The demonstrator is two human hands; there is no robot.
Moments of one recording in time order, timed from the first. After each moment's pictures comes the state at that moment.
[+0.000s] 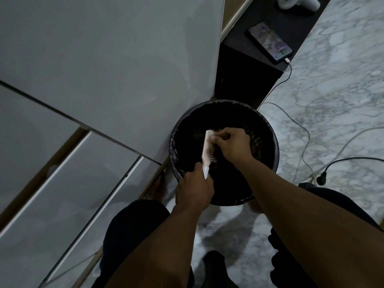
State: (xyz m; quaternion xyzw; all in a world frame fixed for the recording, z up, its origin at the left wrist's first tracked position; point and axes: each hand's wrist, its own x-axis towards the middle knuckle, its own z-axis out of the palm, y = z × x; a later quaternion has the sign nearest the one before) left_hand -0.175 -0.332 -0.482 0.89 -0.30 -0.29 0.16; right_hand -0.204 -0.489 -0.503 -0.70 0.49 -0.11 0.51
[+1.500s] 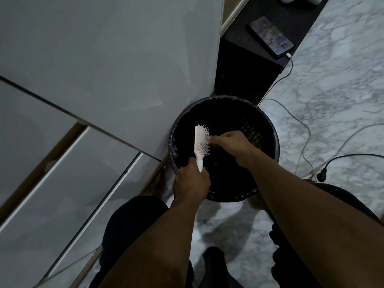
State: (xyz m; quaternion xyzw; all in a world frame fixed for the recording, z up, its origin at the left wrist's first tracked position) left_hand -0.171 -0.335 -0.478 0.92 -0.22 -0.29 0.17; right_hand -0.209 -0.497 -0.500 -0.56 0.53 0.04 0.64
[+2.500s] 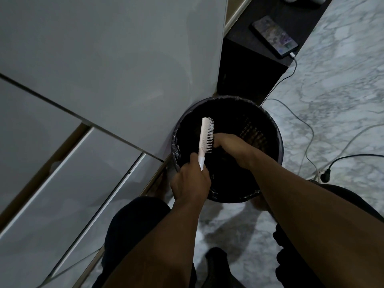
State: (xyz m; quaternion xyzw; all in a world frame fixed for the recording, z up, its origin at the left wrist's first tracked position) left_hand -0.167 -0.335 -0.470 0.93 -0.27 -0.22 0.10; right_hand -0.201 -0.489 -0.494 -0.56 0.49 0.11 0.66
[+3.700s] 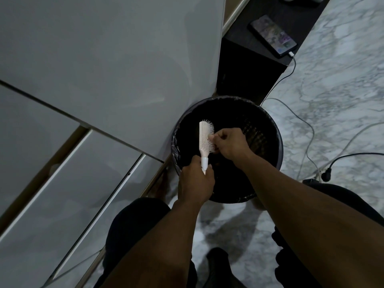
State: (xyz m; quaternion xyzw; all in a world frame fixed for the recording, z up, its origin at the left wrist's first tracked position) left_hand -0.168 -0.335 -0.485 0.89 -0.21 -0.29 0.29; right_hand -0.196 -0.484 -0.514 -0.66 0.49 -0.06 0.57
